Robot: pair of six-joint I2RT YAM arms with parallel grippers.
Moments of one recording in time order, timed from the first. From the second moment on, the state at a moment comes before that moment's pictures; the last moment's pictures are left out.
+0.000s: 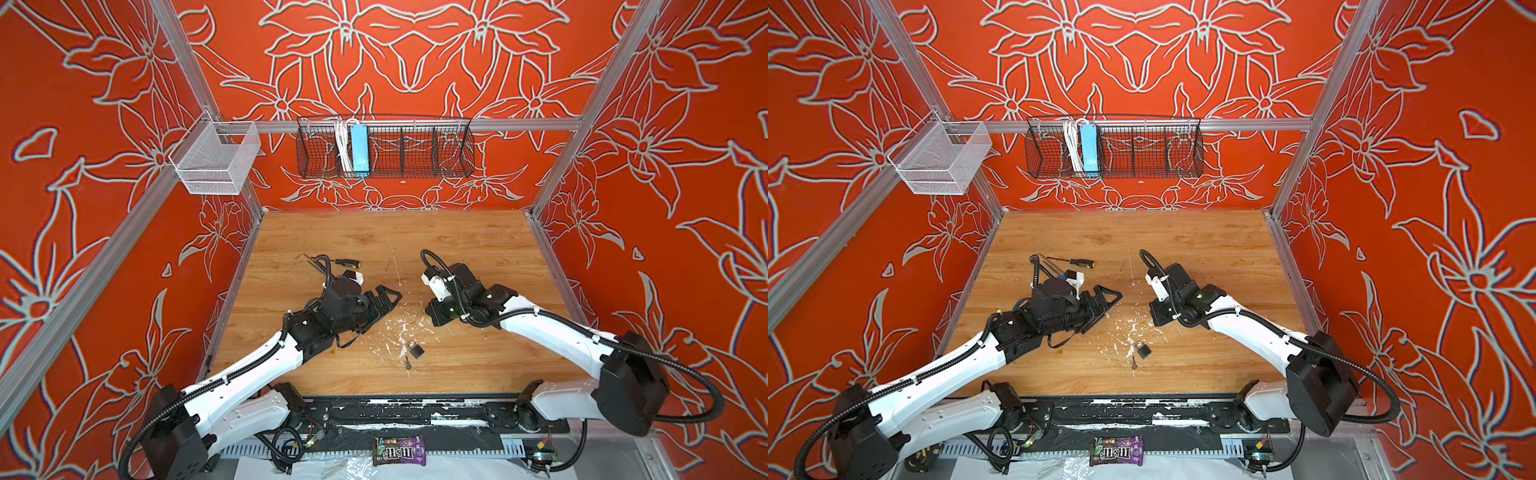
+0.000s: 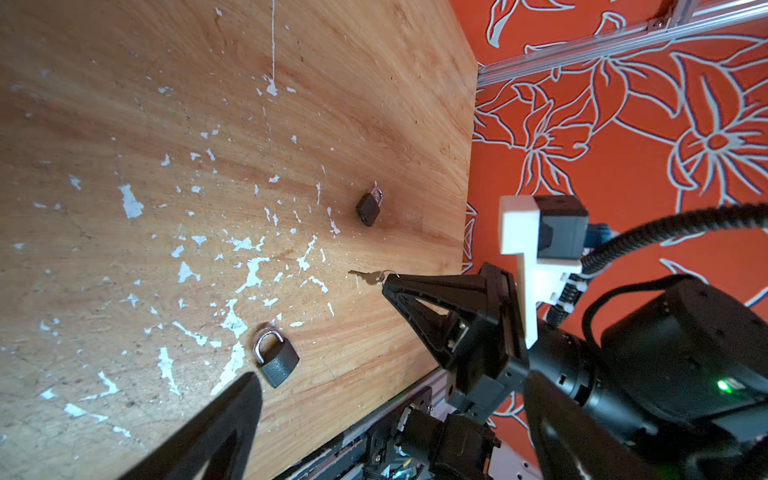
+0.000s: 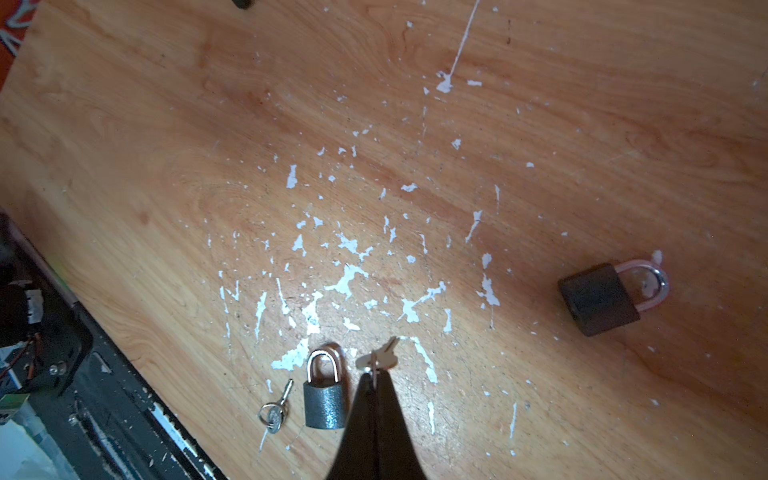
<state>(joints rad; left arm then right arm) -0.69 1.01 0.71 -0.23 0.17 -1.26 0.69 1.33 0.91 -0.52 -0.18 0.27</state>
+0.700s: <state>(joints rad) -0.69 1.12 0.71 -0.06 0.21 -1.64 0.76 1.29 0.97 -0.39 -0.23 0.35</state>
